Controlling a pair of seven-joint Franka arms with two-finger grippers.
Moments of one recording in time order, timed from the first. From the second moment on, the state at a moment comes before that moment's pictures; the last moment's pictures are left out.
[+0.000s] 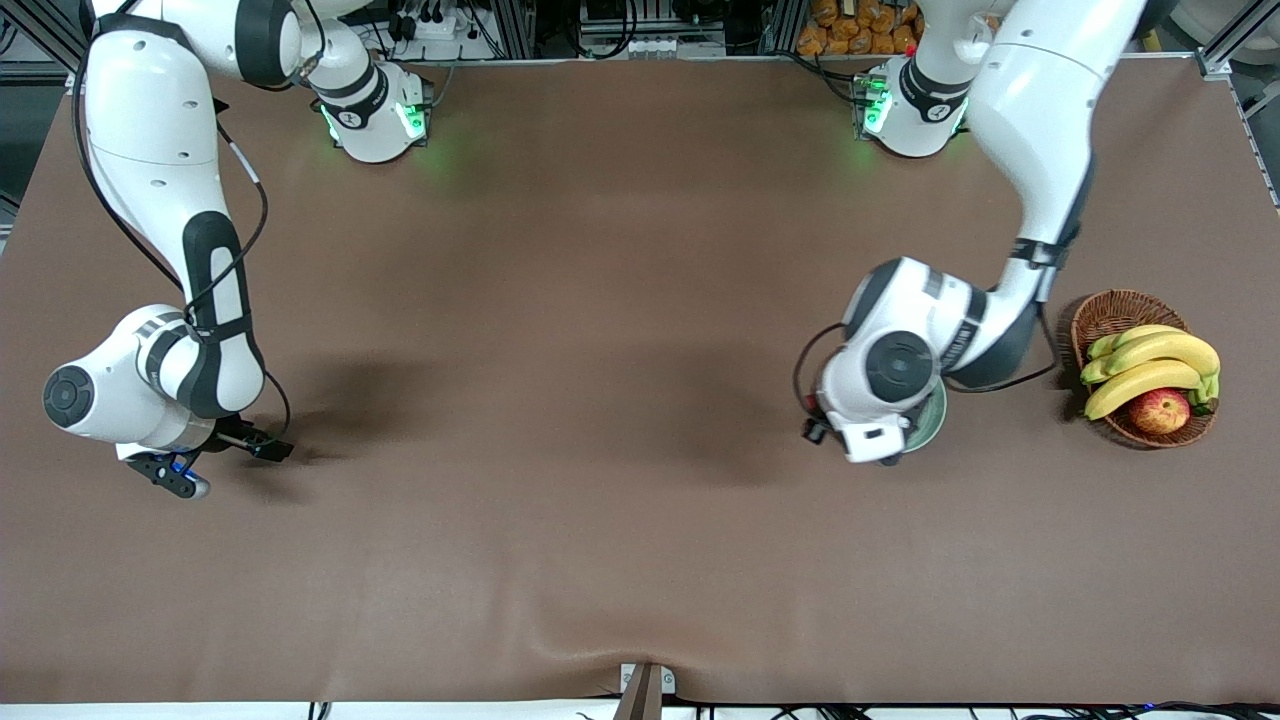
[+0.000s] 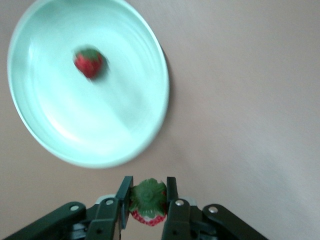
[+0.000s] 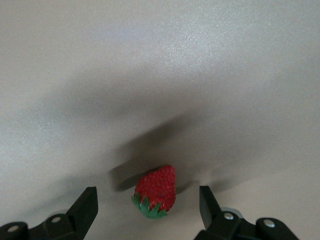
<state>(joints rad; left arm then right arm) -0.15 0.60 -0.26 -1.63 0.12 2.04 -1.43 0.30 0.74 -0.53 -1.77 0.54 2.27 -0.03</state>
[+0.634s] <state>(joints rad) 0.07 0.58 -0.26 -1.74 0.12 2.07 -1.03 0.30 0.74 -0.53 -1.77 0.54 2.27 -0.03</state>
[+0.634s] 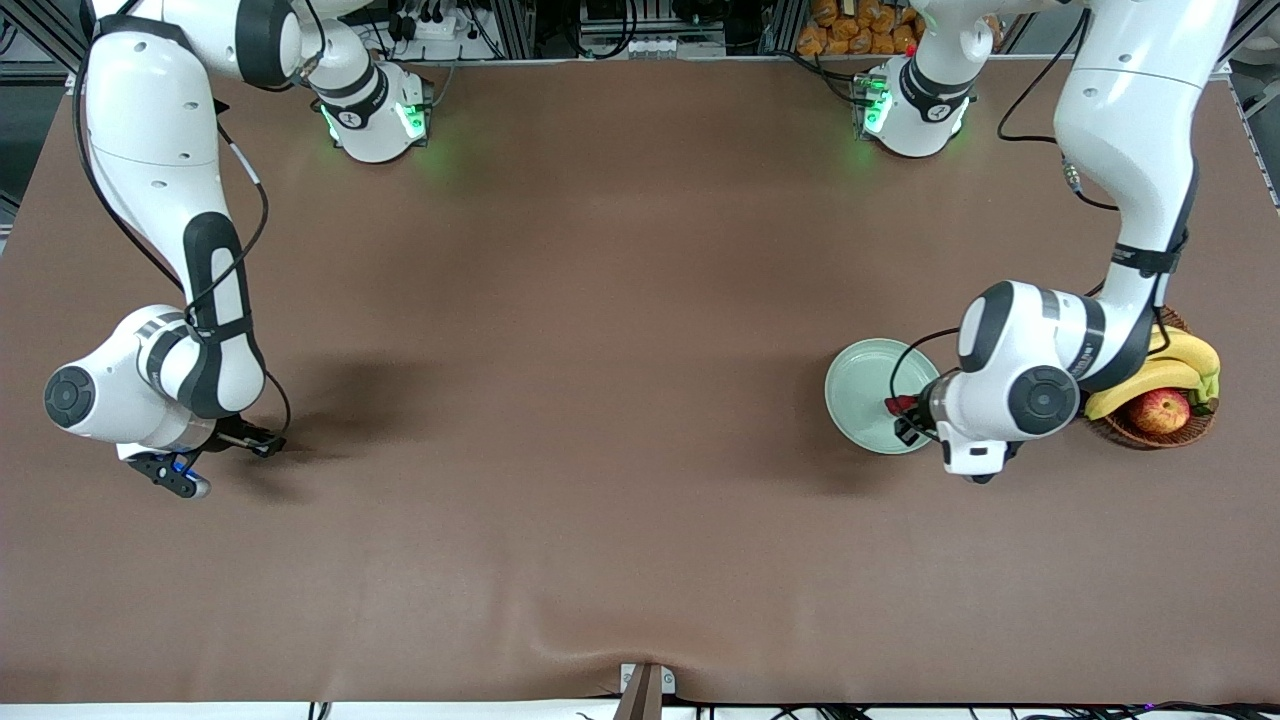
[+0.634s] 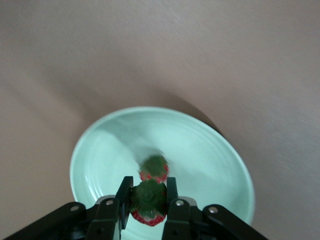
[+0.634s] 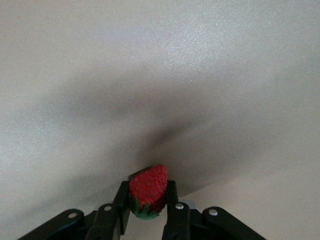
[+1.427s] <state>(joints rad) 0.17 0.58 -0.27 -1.82 0.12 2.18 -0.83 0.62 0.73 -0.49 -1.66 0.70 2.26 0.13</state>
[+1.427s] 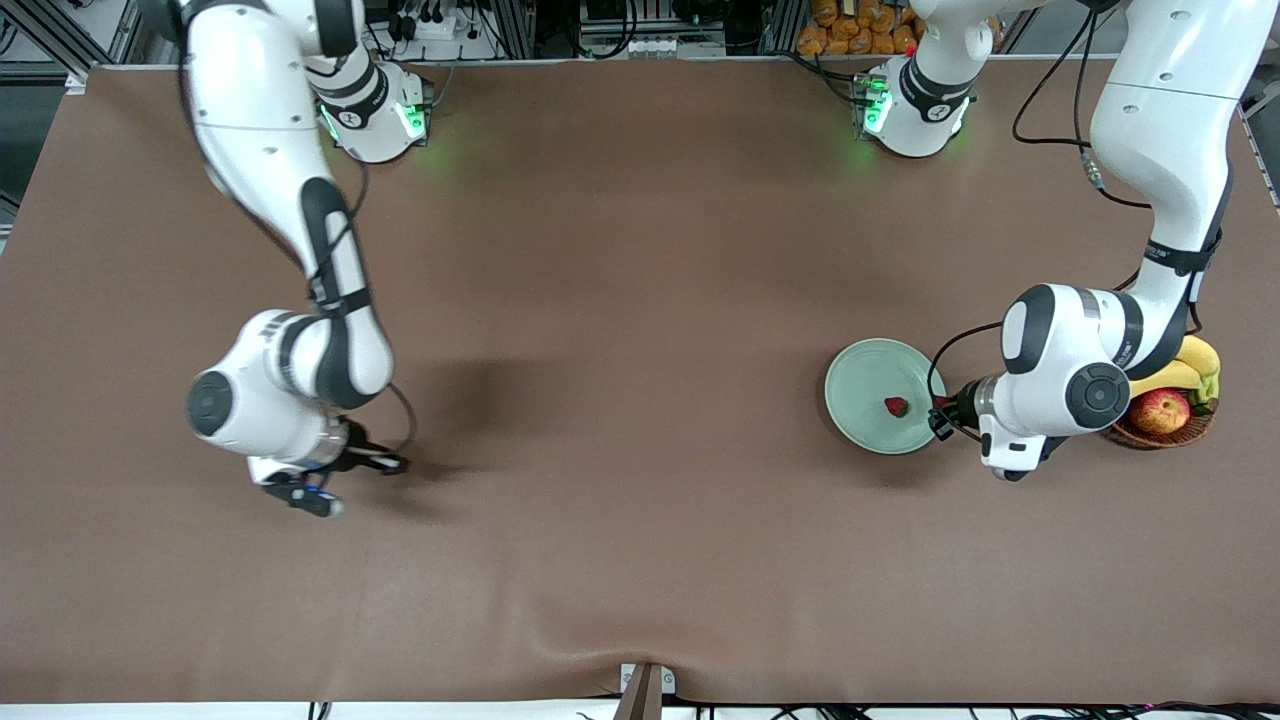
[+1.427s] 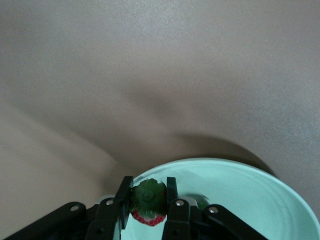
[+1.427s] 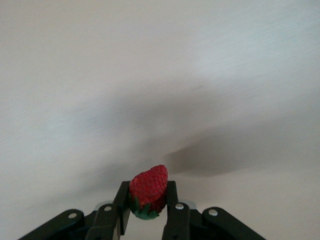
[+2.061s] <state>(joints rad) 0.17 0.58 -0.27 -1.85 0.12 2.21 -0.82 0.77 0.73 -0.31 -1.59 0.71 2.31 0.39</state>
